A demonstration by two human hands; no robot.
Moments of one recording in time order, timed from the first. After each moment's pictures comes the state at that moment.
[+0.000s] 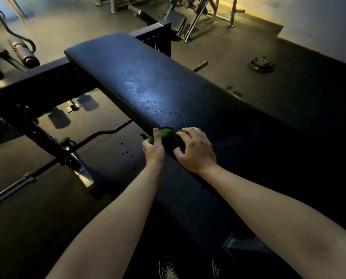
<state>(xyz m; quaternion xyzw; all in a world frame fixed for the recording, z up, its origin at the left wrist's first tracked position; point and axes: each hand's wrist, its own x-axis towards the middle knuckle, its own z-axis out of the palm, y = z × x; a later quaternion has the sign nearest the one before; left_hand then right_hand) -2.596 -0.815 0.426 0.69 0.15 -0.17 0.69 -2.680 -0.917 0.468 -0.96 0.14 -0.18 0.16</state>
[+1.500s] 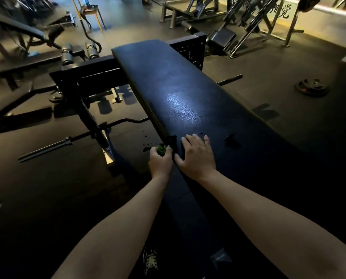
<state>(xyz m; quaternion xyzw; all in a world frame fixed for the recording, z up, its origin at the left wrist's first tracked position) -2.786 -0.860 0.444 0.78 0.17 0.00 0.61 -2.813 -0.979 0.467 -0.99 0.00 -0.12 0.10</state>
